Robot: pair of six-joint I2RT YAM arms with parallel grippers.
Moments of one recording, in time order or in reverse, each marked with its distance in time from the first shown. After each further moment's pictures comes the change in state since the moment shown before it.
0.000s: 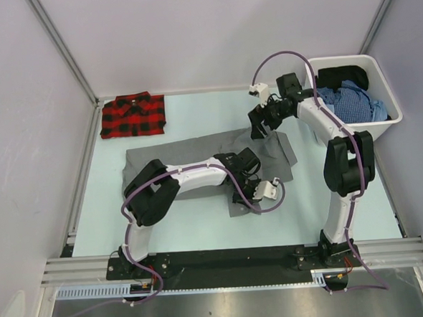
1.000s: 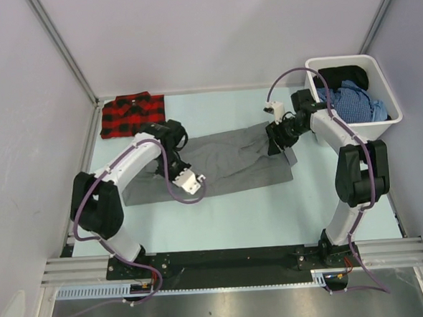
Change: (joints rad) left arm 0.479 -0.360 -0.028 -0.718 -0.354 0.964; right arm -0.080 -0.155 -0.245 -0.087 0.001 0.002
